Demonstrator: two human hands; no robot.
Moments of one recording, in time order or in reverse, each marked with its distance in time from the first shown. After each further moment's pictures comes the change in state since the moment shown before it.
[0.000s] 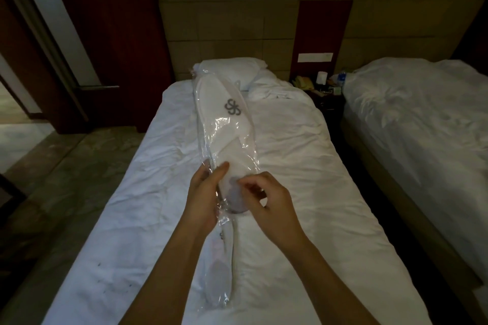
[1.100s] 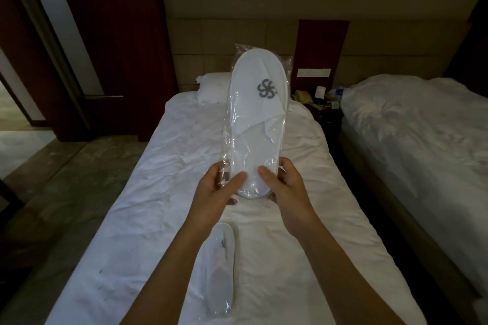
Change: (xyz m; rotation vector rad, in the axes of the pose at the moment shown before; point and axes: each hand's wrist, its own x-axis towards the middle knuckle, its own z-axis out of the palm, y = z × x) left_hand -0.017 0.019 -0.005 0.396 -0.064 0.166; right_hand 0.027 -0.023 -0.014 0.622 0.078 0.415
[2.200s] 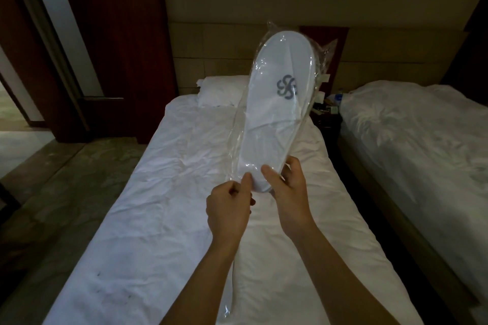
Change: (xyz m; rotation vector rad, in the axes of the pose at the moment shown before) left_hand -0.014 -0.004 0.042 0.387 0.387 -0.010; right_hand 0.006 0.007 0.005 -0.094 0.088 -0.153
